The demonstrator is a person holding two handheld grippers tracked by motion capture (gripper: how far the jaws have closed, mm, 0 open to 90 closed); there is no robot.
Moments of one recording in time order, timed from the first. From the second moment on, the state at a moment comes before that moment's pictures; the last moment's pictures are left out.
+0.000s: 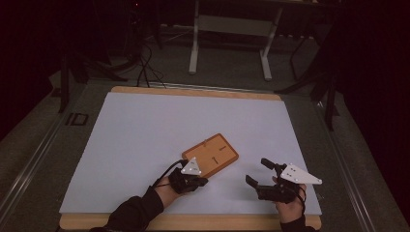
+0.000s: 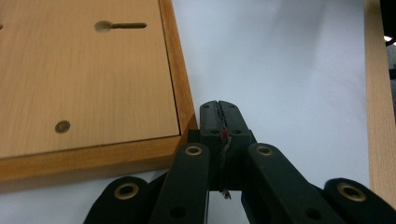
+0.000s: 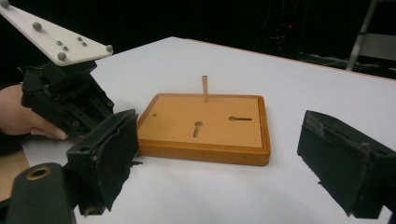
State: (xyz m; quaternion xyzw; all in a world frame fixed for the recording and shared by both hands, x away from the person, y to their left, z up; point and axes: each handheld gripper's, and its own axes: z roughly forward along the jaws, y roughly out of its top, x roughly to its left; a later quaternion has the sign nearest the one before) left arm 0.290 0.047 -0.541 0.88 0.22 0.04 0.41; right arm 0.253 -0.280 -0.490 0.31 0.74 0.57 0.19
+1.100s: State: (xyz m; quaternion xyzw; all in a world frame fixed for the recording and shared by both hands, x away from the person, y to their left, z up) left arm 0.308 0.079 -0.540 0.86 0.26 0.04 0.43; right arm 0.255 -0.274 -0.487 0.30 0.74 0.57 0.19
